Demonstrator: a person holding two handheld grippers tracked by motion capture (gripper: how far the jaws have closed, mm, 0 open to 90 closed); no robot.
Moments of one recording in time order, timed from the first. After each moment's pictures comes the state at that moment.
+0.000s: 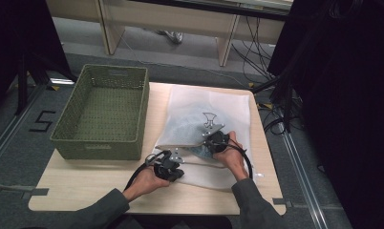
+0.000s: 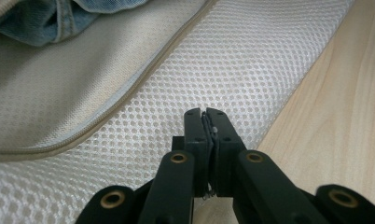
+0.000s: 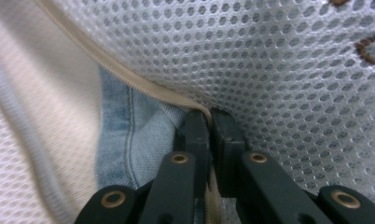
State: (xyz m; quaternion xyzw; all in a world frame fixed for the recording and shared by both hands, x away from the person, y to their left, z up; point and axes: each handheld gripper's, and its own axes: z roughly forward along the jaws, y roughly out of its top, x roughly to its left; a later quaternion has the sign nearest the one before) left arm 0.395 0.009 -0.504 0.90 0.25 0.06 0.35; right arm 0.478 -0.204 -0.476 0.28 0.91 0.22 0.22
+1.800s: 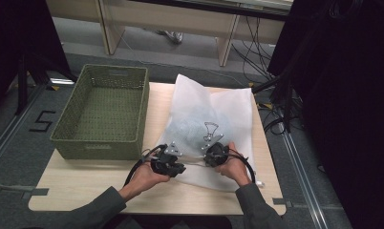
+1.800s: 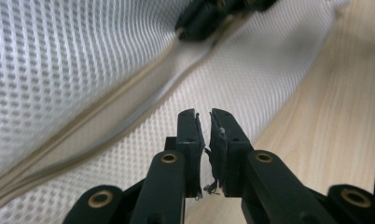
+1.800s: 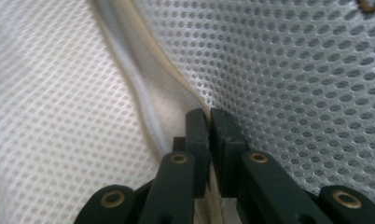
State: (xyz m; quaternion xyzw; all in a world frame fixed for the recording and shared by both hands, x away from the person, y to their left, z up) left arm 0.396 0.018 -0.481 0.88 0.26 0.04 0.39; right arm 0.443 -0.206 -0.485 0.26 0.94 0.19 0.13
